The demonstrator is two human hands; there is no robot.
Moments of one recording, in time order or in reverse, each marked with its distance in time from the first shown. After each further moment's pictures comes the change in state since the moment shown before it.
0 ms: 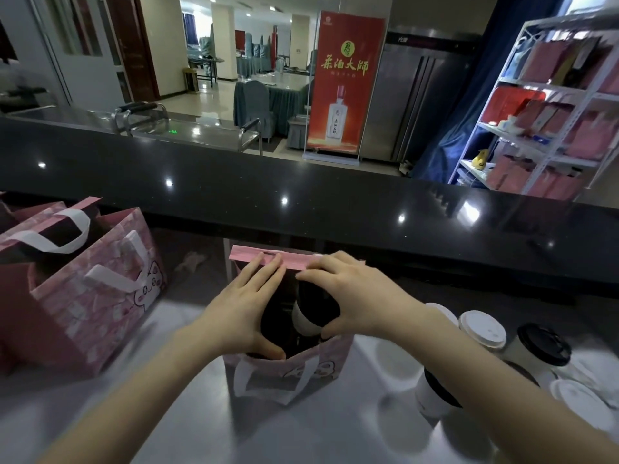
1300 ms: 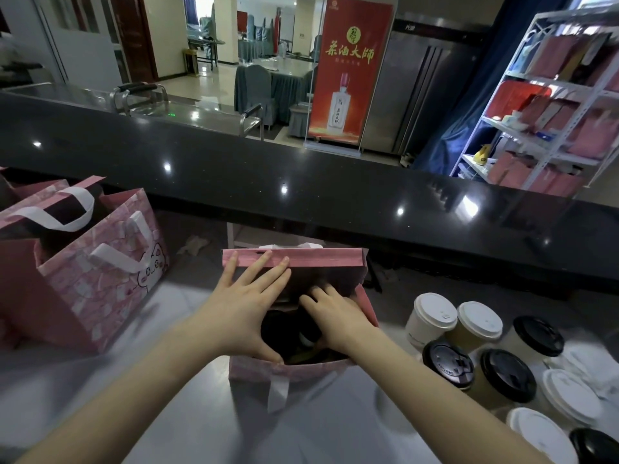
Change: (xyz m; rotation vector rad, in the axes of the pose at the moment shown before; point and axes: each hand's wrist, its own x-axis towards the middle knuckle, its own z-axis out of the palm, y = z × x) left_hand -0.024 0.007 0.002 0.229 -0.016 0.052; right_hand 0.017 -0.011 0.109 -0.047 -0.198 0.190
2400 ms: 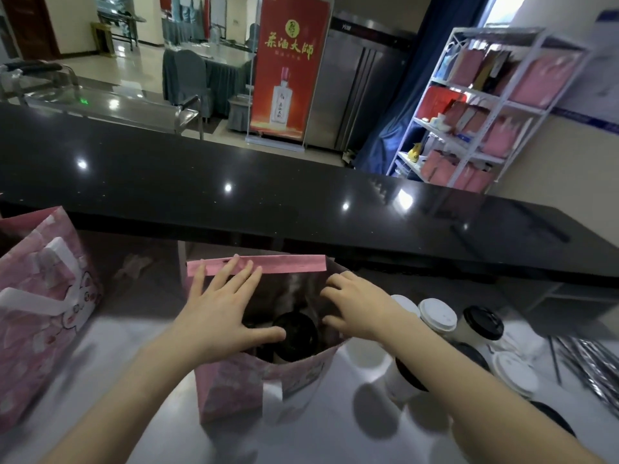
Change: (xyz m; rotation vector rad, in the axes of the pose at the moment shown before) left_hand 0.047 -0.025 0.004 -0.245 -0.019 -0.077; right_hand -0.014 0.063 -0.046 -0.091 -0.019 0.132
